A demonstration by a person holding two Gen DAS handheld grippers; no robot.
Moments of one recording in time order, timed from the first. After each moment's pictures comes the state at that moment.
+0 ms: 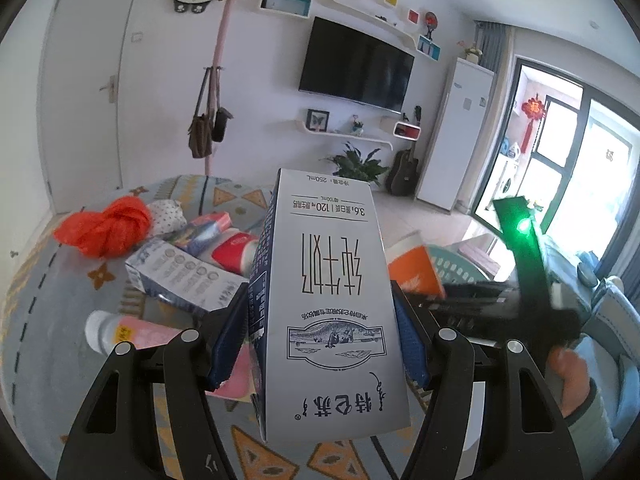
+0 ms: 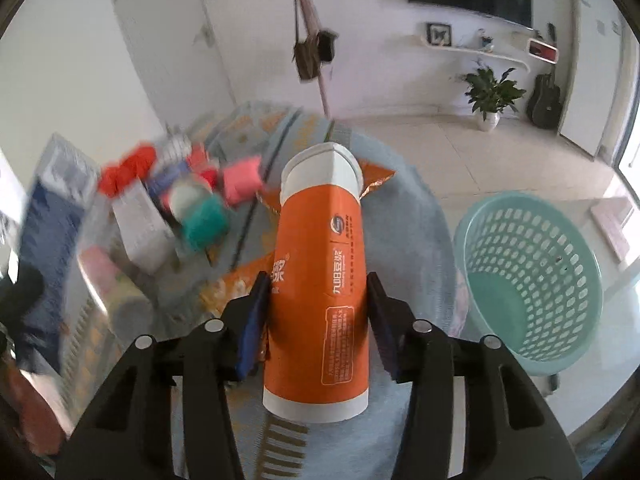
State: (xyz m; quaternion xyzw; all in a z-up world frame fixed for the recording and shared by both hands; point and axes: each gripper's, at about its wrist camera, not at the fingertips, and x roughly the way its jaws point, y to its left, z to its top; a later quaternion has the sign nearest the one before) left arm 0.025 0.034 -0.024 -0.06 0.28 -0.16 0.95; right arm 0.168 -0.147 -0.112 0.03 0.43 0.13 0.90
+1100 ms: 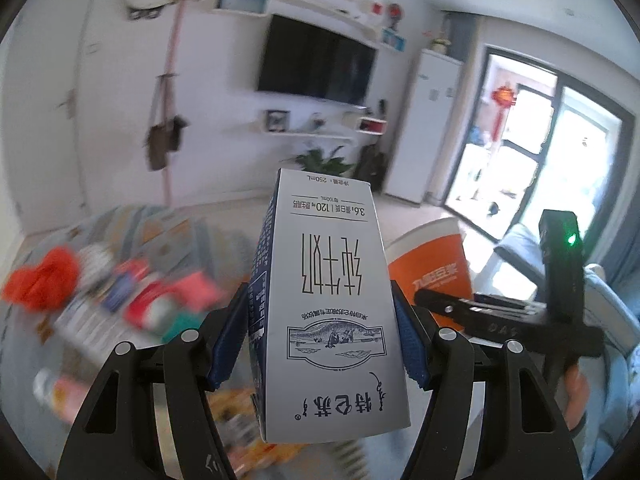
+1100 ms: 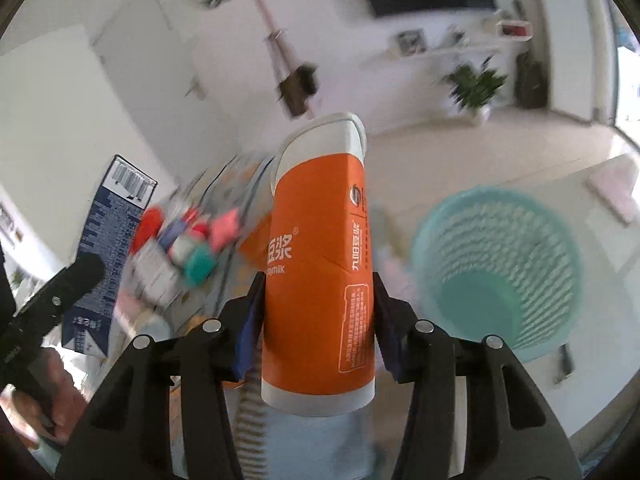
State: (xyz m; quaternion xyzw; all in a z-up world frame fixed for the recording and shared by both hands) left arm 0.070 -0.064 0.021 -0.04 0.27 -0.23 0.93; right arm 0.137 -0.268 -0.064 0.15 0.34 0.11 0.92
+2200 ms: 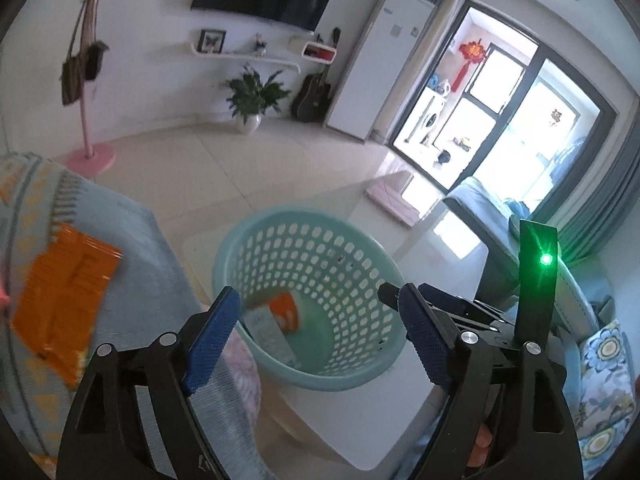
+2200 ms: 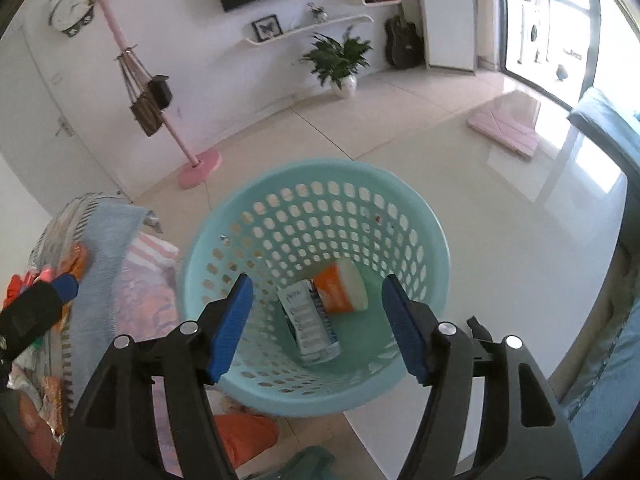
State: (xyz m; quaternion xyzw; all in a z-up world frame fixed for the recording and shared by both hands) left arm 0.182 -0.202 -0.070 -0.06 0.39 -0.32 0.86; right arm 0.177 -0.390 -0.149 0.17 0.39 -0.07 0.90
